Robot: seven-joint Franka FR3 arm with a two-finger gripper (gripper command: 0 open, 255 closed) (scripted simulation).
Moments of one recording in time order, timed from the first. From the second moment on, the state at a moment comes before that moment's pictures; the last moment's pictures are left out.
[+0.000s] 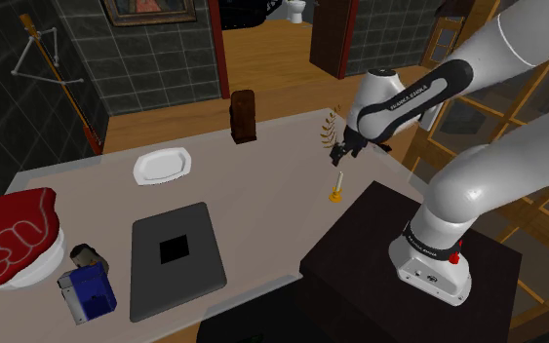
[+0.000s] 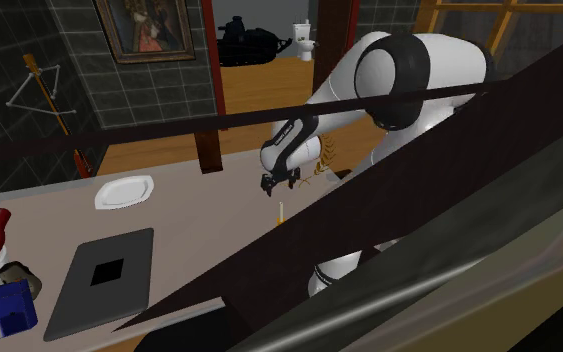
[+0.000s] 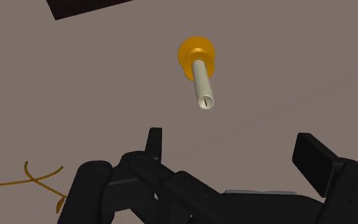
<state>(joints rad) -0.16 -0.48 -0.18 -2.97 -0.17 2.65 0.10</state>
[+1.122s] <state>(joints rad) -0.16 -0.15 -0.21 -2.97 -0.18 2.98 0.10</state>
